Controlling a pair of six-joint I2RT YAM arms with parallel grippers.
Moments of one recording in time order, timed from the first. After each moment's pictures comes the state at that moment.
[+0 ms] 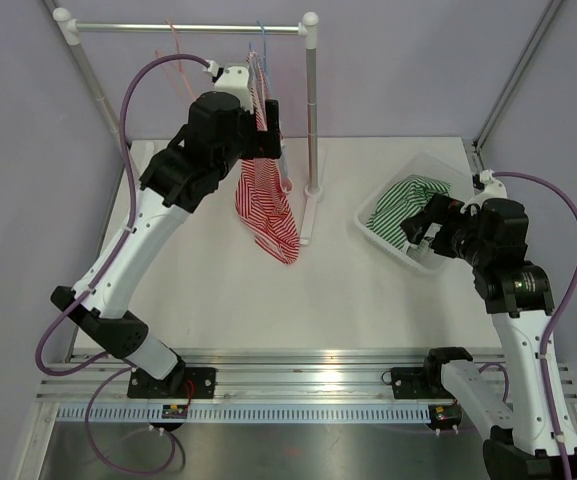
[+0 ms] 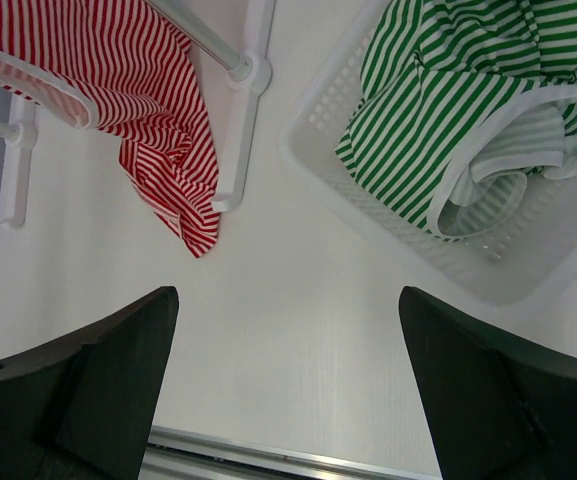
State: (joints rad) left arm -0.63 1.56 1.97 -0.73 -0.35 -0.23; right arm 0.07 0.80 1.11 -0.77 -0.19 0.43
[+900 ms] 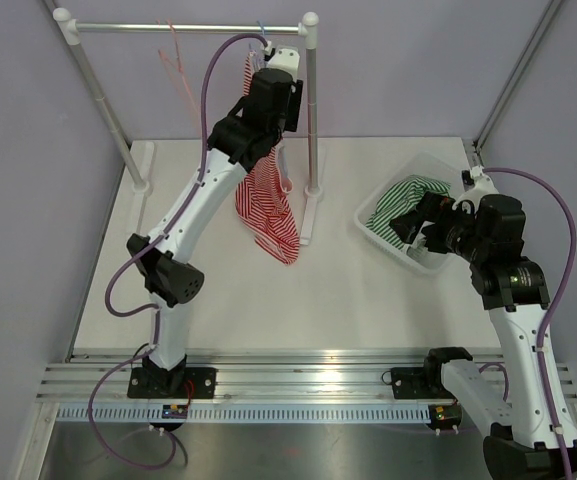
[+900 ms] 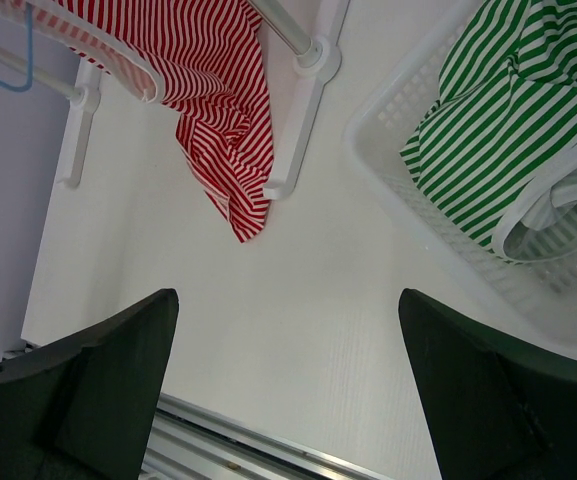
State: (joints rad) left arm -0.62 2.02 2.41 -0.70 -0.47 -0.07; right arm 0.07 0.82 1.09 -0.71 -0.33 0.42
